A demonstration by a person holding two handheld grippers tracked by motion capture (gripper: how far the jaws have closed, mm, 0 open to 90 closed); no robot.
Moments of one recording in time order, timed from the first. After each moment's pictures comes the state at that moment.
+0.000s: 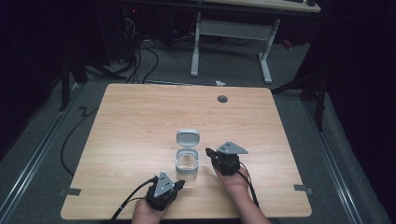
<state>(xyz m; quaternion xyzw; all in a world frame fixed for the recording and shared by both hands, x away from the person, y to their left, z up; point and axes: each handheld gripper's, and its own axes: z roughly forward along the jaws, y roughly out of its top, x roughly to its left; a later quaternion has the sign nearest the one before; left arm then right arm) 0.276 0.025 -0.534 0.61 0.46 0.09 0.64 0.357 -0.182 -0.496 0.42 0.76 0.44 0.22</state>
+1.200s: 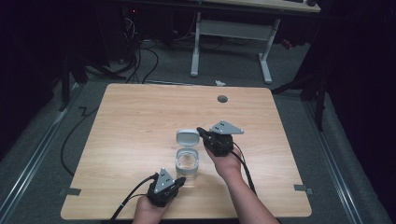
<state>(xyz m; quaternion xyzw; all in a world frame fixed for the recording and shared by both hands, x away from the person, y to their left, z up) 0.283 0.024 -0.534 0.60 0.46 0.08 0.65 0.387 -0.155 -0.439 0.39 0.75 0.49 0.24</state>
